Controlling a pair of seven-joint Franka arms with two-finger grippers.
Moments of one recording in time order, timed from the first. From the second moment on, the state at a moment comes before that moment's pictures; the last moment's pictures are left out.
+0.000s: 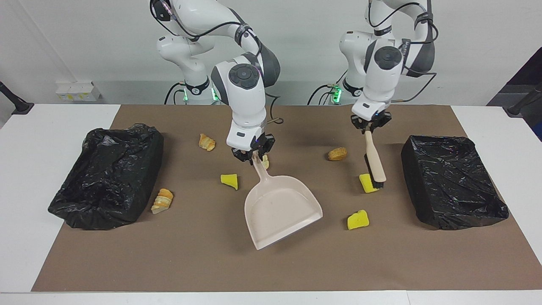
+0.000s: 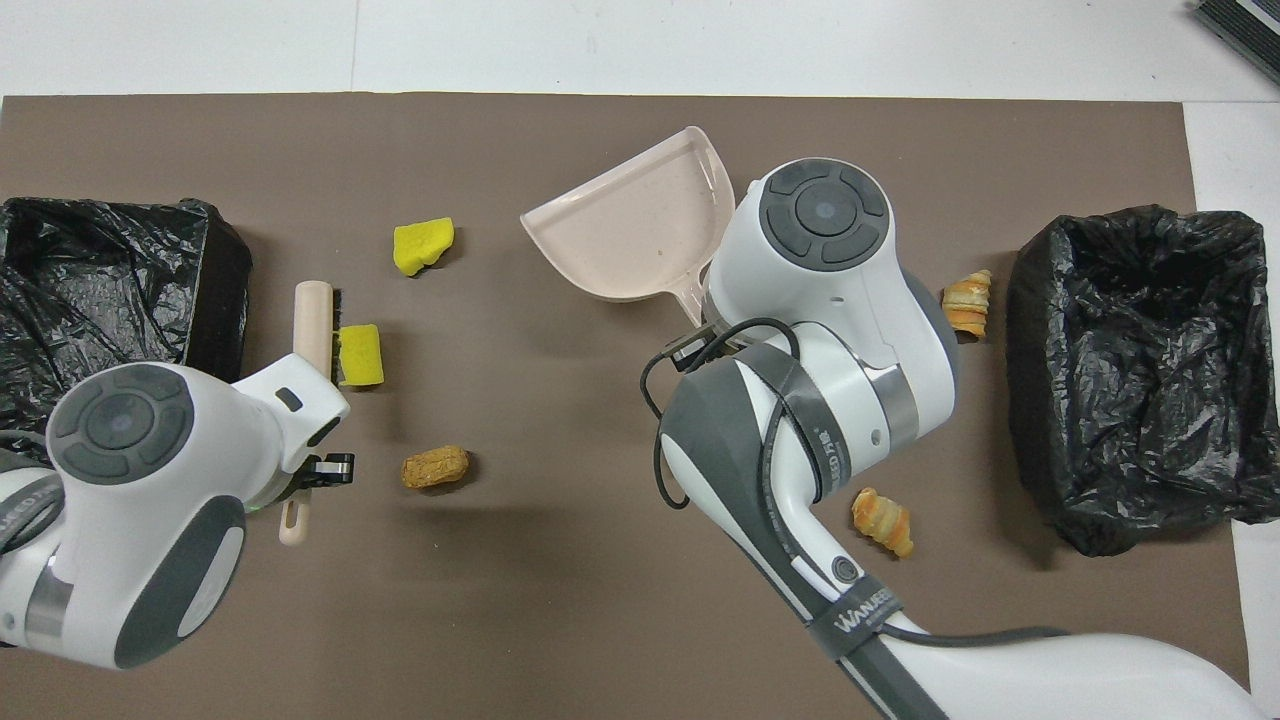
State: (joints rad) left arm -0.32 -0.20 0.04 -2.28 0.16 1.96 -0.30; right arm 0.44 0.33 0.03 -1.57 0.02 1.87 -0.07
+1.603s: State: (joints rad) left arm -0.46 -0.01 0.00 -2.21 0.06 2.11 -0.34; right arm 0.48 0.34 0.04 -1.75 -0.15 2.03 -0.91
